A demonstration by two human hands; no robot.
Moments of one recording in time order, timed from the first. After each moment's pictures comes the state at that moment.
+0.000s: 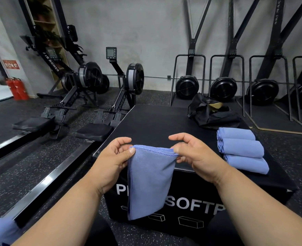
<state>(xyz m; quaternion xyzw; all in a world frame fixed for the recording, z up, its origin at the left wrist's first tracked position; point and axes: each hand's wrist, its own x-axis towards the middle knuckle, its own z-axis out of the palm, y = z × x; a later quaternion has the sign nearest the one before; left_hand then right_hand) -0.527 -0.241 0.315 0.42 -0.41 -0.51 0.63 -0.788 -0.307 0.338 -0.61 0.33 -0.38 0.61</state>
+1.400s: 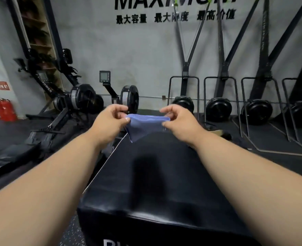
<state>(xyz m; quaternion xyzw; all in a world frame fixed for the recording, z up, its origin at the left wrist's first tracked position) -0.466 -0.469 0.456 0.55 -0.58 -0.21 0.56 -0.721 -0.528 0.455 -0.74 0.40 -0.46 0.29</state>
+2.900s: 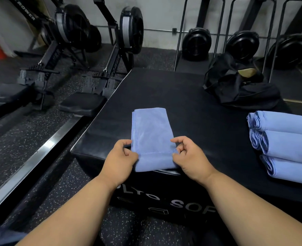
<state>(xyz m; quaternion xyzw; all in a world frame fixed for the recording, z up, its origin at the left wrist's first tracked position) -0.490 -0.416 0.171 0.71 -0.44 -0.37 0.42 -0.733 -0.478 0.175 -0.65 0.52 -0.31 0.46</state>
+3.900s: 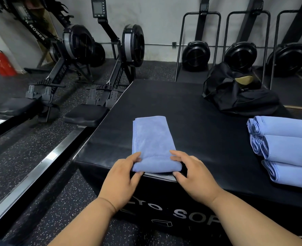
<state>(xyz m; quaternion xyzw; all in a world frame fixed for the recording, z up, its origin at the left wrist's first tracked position) -0.491 -0.388 0.147 0.67 -0.66 -0.13 0.32 -0.753 -0.455 0.156 -0.81 0.47 -0.26 0.25</state>
